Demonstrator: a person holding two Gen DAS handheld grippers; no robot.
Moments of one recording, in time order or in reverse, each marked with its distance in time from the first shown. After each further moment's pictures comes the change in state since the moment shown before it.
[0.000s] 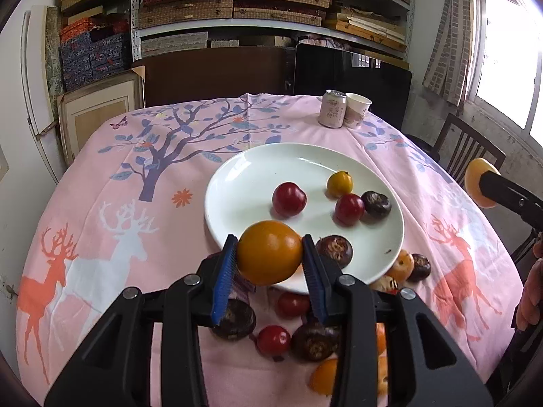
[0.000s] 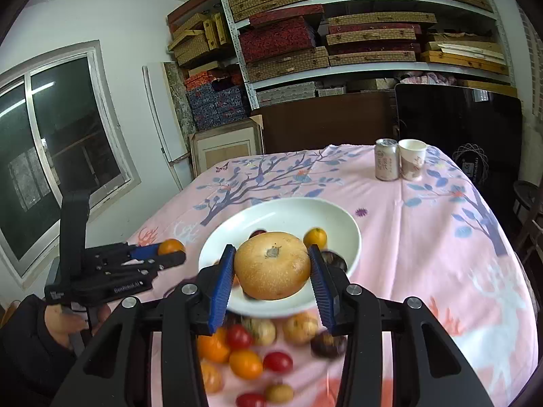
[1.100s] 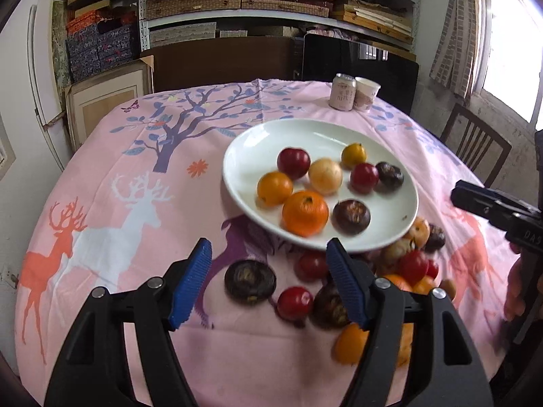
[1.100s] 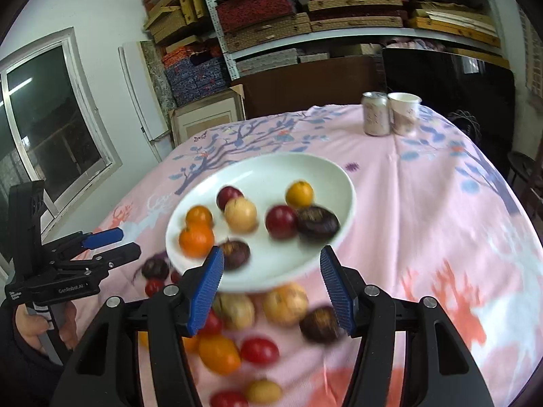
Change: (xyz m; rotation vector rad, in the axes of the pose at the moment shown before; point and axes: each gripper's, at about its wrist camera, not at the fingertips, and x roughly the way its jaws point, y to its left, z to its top) left arm -0.007 0.013 -0.045 0.012 0.037 0.059; right arm 0.030 -0.015 -0.047 0.061 0.109 -0.063
